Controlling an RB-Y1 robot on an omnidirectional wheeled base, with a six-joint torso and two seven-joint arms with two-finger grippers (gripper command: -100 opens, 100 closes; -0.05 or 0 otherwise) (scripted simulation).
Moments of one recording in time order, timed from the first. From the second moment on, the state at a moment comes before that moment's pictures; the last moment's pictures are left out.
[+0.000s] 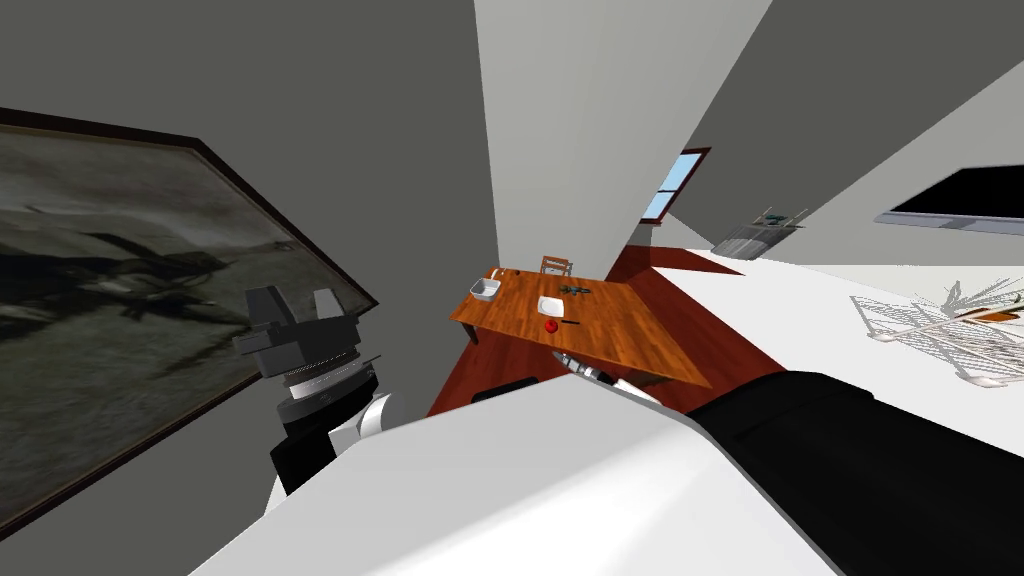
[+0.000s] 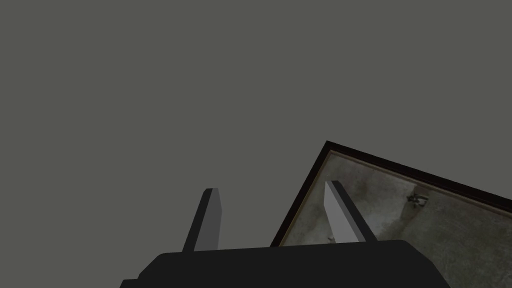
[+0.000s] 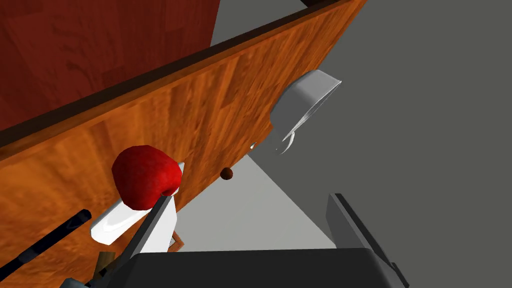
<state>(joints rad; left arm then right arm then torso) 0.49 -0.02 0.07 -2.38 0.04 -0.55 -0.05 0.41 -0.62 0.32 -1.17 0.27 -0.61 0.08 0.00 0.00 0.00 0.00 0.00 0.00</state>
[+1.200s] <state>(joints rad) 0.49 -0.02 0.07 -2.38 0.04 -0.55 -0.05 0.34 -0.82 0.49 -0.79 0.35 -0.59 0.11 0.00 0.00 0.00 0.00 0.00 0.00</state>
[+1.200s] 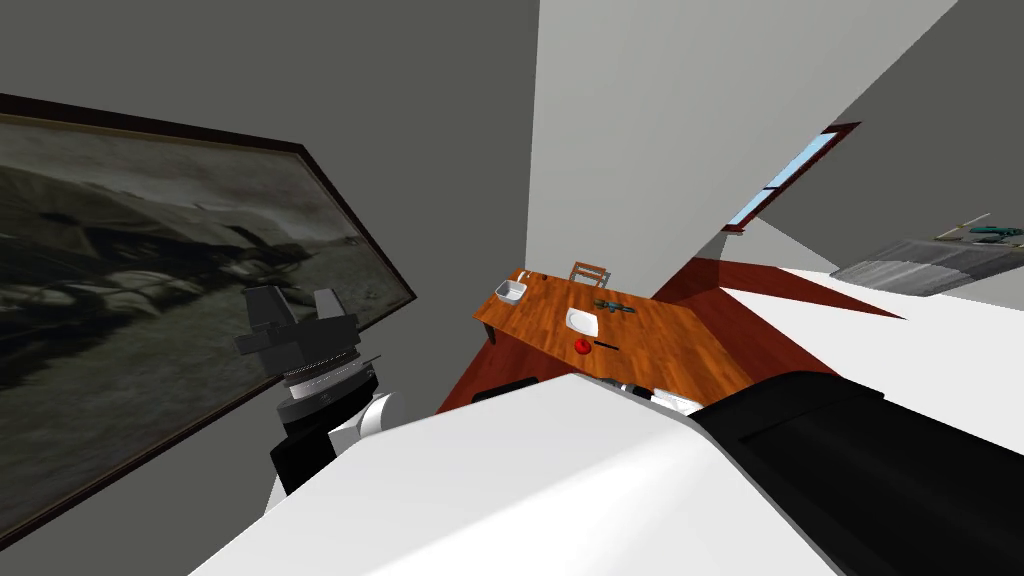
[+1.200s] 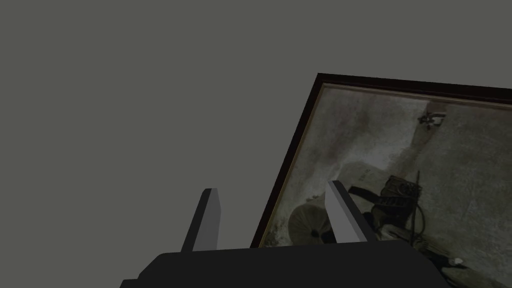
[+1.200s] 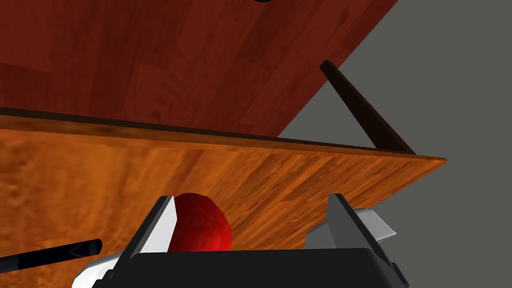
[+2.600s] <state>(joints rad) 0.49 -0.02 0.07 -2.38 0.04 -0.55 -0.05 0.28 -0.98 0.67 -0.55 0.38 -0.52 0.15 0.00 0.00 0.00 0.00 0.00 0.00</state>
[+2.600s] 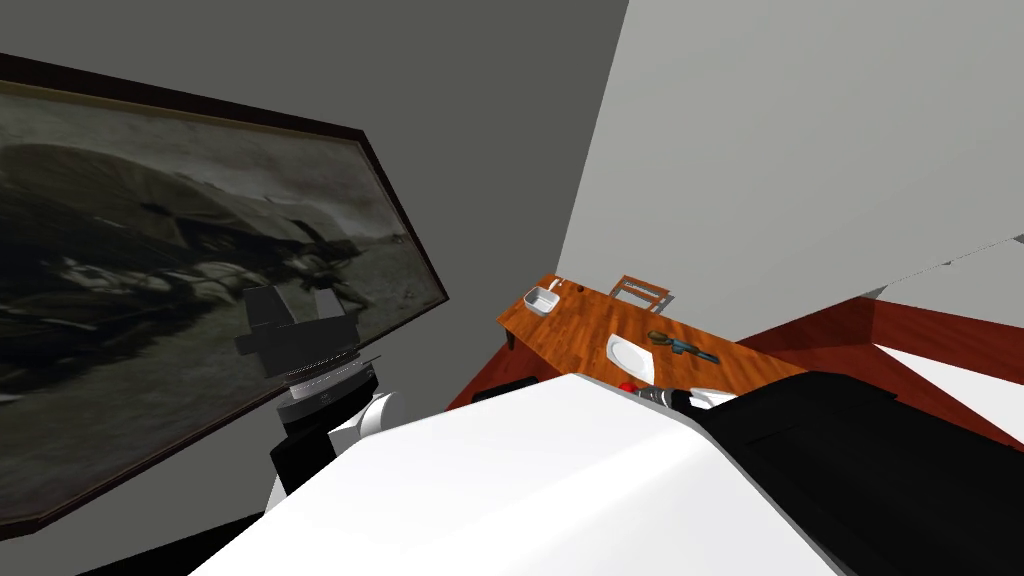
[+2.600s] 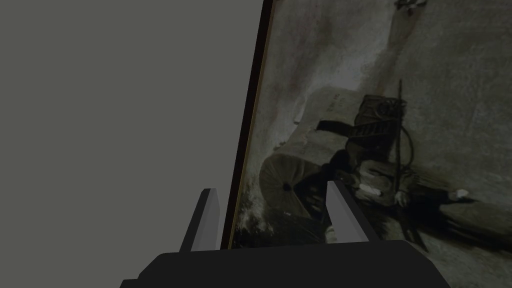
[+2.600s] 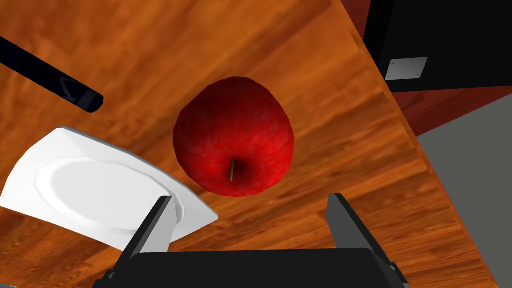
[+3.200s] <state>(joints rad) 0.49 -0.02 0.07 -2.38 0.04 -0.55 -0.05 0.33 -0.99 0.69 -0.68 0.24 -0.39 0.20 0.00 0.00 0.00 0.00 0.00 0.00</state>
